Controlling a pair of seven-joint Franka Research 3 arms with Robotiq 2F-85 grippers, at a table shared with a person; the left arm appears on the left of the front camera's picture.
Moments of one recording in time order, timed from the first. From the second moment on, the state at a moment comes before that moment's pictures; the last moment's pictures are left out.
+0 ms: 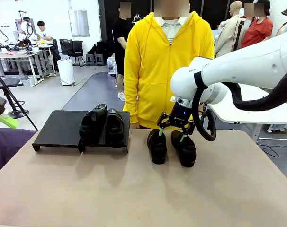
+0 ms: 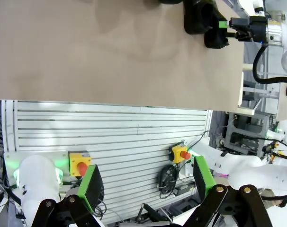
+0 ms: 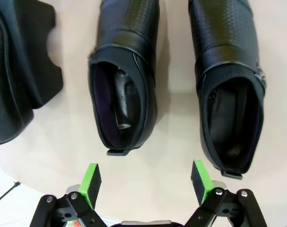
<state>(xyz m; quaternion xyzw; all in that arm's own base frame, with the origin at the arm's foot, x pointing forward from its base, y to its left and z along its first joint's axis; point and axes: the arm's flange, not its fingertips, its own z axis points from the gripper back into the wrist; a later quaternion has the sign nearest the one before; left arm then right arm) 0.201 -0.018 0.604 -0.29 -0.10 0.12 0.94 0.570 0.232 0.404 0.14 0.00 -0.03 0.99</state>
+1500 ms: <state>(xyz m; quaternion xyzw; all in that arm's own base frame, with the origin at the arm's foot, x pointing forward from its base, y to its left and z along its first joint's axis) 0.201 -0.018 0.604 -0.29 -0.10 0.12 0.94 0.631 0.260 0.346 0.07 0.07 0.00 0.99</state>
